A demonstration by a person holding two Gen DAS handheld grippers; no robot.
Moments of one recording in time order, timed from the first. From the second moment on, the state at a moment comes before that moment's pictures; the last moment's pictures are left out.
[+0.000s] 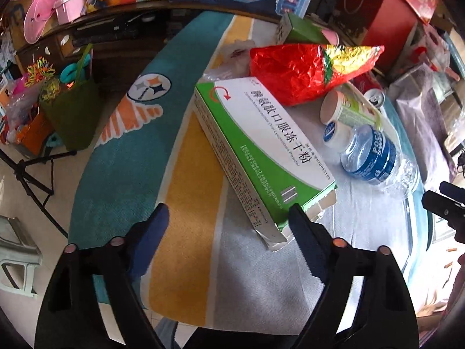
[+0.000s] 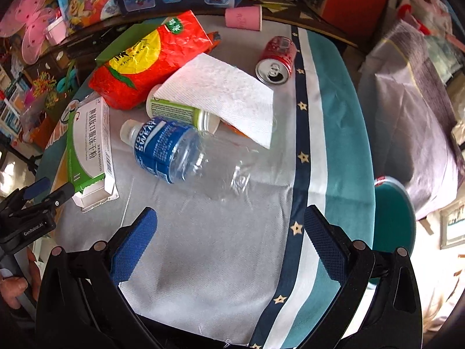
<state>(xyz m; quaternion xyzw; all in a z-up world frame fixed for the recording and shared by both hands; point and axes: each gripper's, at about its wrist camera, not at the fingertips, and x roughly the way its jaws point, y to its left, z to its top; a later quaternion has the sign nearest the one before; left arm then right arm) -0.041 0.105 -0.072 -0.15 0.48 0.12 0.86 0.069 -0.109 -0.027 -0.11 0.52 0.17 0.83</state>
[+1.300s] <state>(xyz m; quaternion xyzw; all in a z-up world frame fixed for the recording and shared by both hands) -0.019 0.094 -0.072 -0.09 0.48 0.02 0.87 0.076 -0.080 -0.063 -0.05 0.59 0.30 0.74</state>
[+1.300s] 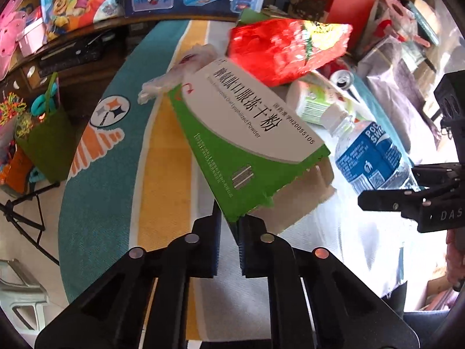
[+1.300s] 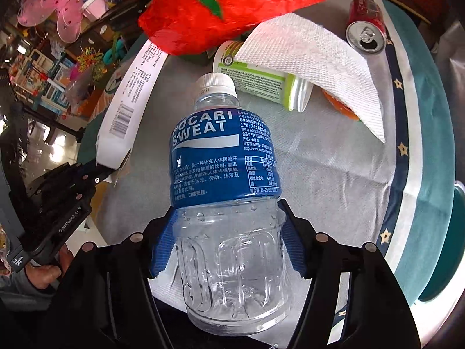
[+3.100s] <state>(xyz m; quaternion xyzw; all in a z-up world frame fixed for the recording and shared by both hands) -0.021 0.070 -0.065 -0.03 0.54 -0.08 0.84 0.060 -0.129 -0.058 0.07 0.59 0.33 0.73</state>
